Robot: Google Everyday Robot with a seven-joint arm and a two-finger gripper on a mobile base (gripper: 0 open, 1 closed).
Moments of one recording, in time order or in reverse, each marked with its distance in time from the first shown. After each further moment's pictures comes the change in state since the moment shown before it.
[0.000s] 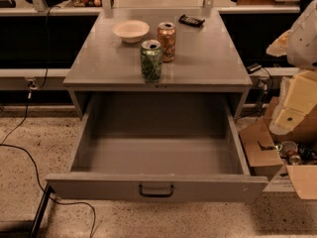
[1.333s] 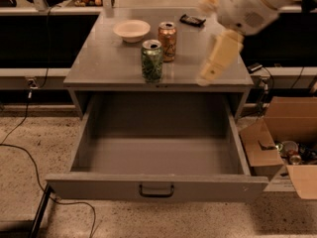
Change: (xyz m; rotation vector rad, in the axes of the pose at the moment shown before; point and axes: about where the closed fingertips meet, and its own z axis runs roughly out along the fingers) arm -0.144 -0.066 0.009 0.089 -0.390 -0.205
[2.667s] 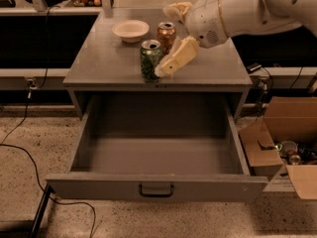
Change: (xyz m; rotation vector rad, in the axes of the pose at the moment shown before) arm -0.055 -0.038 0.079 -0.008 -0.502 0.051
